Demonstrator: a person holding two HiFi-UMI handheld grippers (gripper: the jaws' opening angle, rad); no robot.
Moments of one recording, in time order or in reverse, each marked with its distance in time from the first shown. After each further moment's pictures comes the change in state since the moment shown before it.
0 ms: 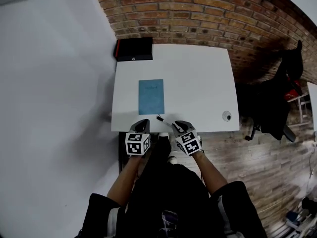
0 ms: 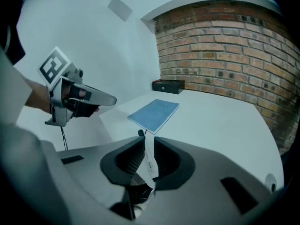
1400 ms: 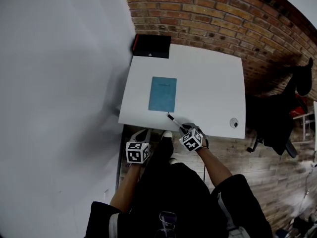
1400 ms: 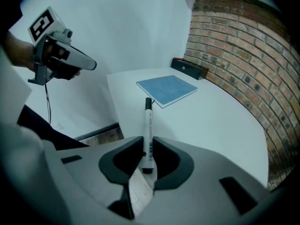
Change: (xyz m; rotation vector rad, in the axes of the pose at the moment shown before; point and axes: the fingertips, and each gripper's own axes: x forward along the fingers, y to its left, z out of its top) left arm -0.052 0.022 -0.072 -0.126 0.021 0.093; right arm 0.038 0.004 -0.064 -0.347 0.295 0.035
